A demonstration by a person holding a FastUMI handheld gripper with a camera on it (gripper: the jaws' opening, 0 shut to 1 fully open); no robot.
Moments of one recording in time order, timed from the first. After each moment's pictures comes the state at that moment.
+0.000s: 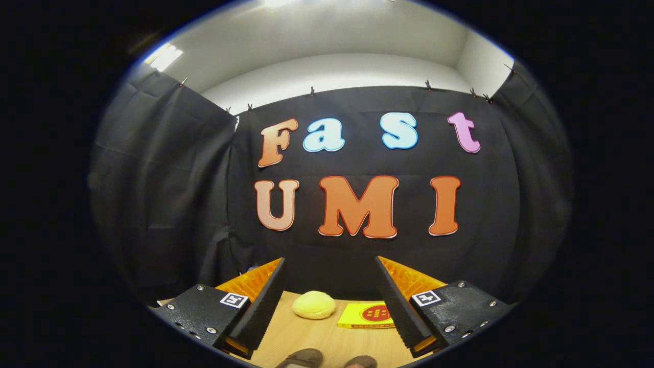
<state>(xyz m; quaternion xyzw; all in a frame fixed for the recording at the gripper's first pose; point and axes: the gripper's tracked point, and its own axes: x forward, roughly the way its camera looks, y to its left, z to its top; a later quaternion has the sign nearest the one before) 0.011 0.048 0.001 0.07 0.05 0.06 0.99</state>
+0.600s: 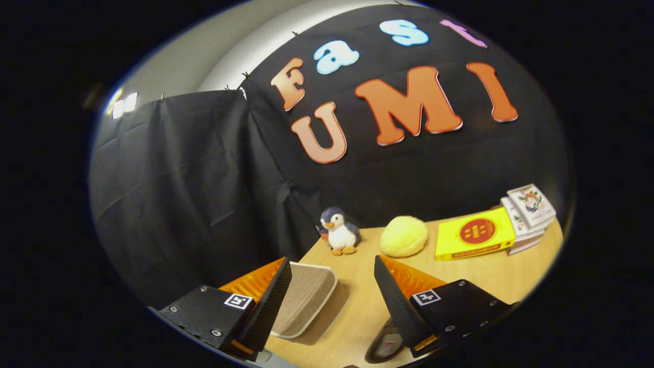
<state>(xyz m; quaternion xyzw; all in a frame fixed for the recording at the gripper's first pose) -0.008 0.198 -0.121 0.25 0.28 0.23 0.90</state>
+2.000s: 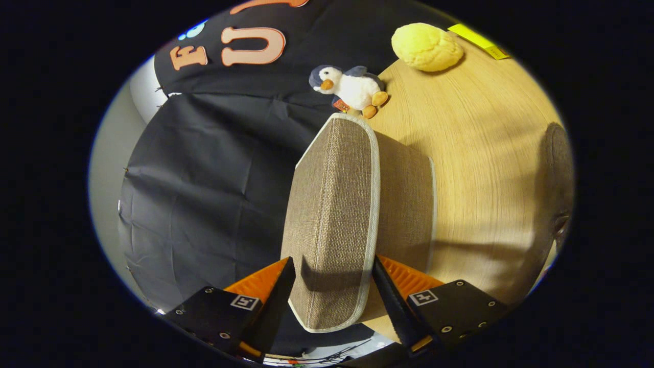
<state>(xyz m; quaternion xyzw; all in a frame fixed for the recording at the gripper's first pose) -0.071 0.359 -0.275 0.47 0.52 0.32 0.63</state>
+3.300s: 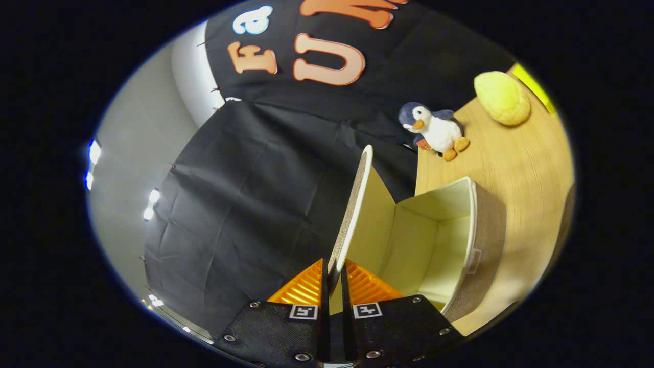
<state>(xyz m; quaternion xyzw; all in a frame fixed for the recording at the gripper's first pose) -0.025 0.393 -0.099 0.49 0.39 0.40 0.67</state>
